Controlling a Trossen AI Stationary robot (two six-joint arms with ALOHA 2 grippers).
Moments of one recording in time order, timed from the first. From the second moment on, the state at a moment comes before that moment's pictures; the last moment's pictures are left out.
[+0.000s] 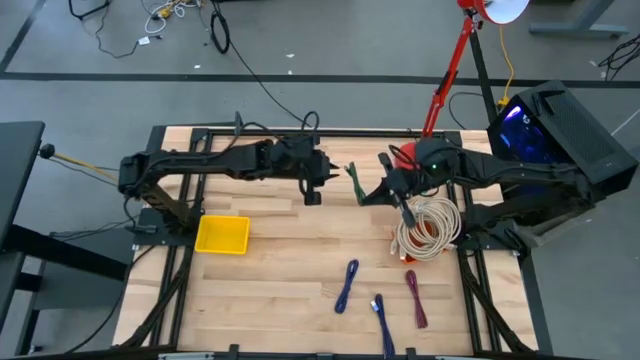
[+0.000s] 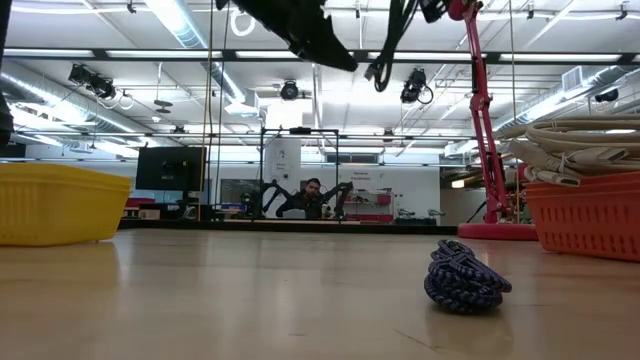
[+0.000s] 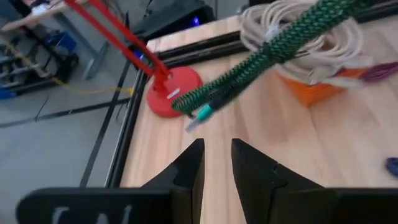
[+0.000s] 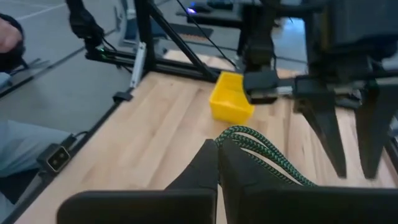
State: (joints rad) left arm 0.16 1.59 1.35 -0.23 -0.08 0.34; right arm -0.10 1.10 1.07 -0.37 -0.38 -0.19
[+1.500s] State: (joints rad) left arm 0.08 1.57 1.35 -0.18 0.00 0.40; right arm -0.04 1.17 1.07 -0.25 -0.38 -0.21
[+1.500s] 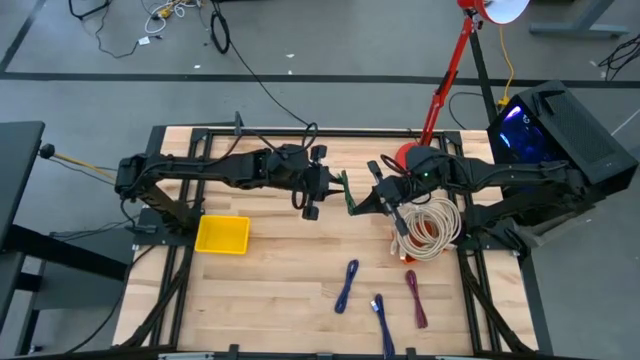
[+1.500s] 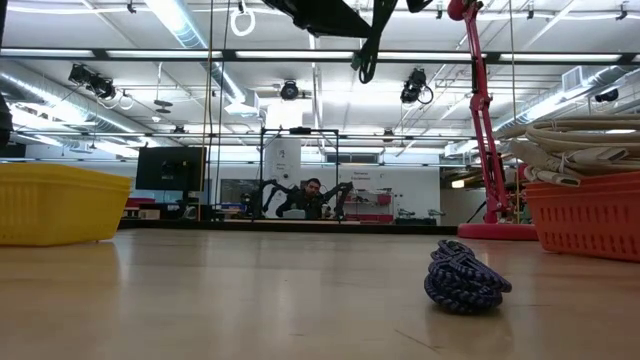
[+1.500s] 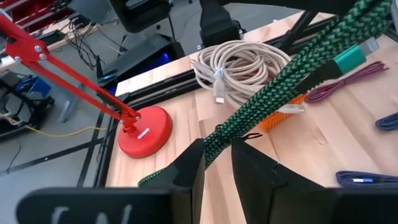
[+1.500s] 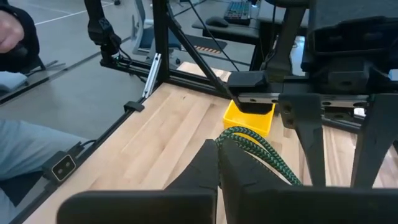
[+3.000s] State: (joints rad) left arm 0.01 1.58 1.35 -0.06 -0.05 0.47; right arm -0.04 1.17 1.07 -0.16 -0.37 -0.22
